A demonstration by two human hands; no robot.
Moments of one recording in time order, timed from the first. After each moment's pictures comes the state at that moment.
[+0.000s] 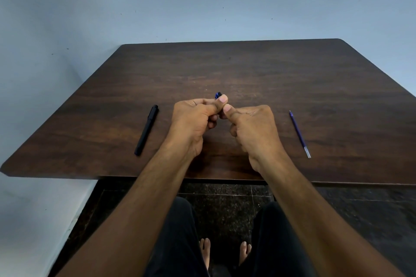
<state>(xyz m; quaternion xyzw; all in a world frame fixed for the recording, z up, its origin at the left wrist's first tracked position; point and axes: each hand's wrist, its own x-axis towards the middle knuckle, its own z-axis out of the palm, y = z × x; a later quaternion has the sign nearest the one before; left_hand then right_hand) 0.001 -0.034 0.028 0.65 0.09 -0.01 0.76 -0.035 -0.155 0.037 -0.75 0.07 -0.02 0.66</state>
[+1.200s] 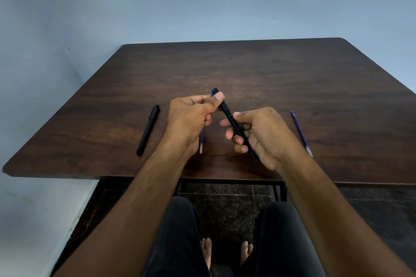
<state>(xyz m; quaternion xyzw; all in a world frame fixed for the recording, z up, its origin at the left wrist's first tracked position) 0.002 -0.025 0.031 0.66 0.08 0.02 0.75 -0.032 -0.170 0.036 -0.64 0.08 0.15 0.75</state>
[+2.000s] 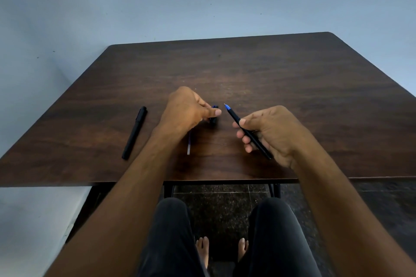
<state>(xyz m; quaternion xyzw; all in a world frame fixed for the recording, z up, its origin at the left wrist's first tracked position) 0.041 -0.040 0.047 0.93 0.07 -0.06 0.37 -0.030 -0.214 0.031 -0.69 0.09 0.12 0.71</state>
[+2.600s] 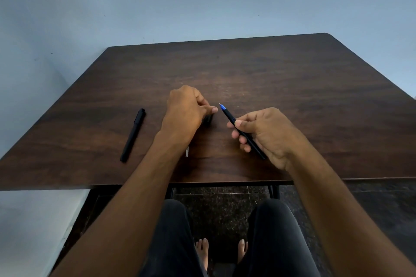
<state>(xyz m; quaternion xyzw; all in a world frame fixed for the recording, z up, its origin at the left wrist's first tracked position) 0.039 -0.042 0.034 0.94 0.02 0.07 0.34 -0.021 -0.214 0.019 -0.70 0.06 0.12 0.71</state>
